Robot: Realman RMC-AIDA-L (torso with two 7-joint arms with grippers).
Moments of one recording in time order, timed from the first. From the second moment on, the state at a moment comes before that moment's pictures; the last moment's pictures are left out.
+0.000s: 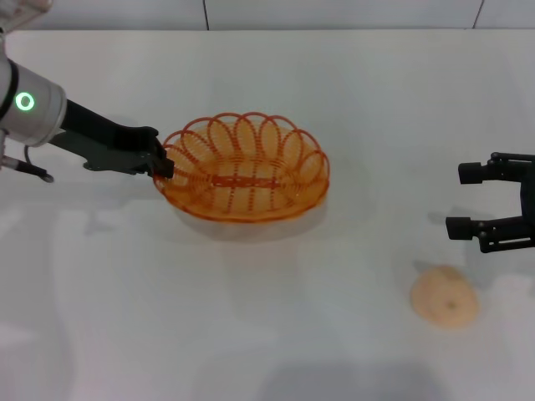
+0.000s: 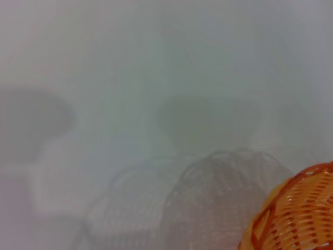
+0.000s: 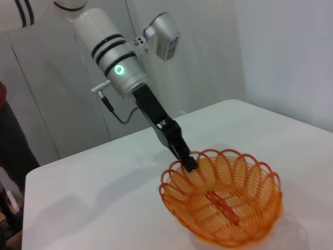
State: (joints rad) left arm -0.77 -2.03 0.87 0.92 2.56 1.53 -2.79; right arm 0.26 2.01 -1.00 -1.23 -1.79 -1.69 1.71
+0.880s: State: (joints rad) left arm -0.86 -2.05 0.88 0.74 2.53 1.45 -2.79; right arm 0.29 2.01 -1.00 -1.23 -1.79 -1.73 1.71
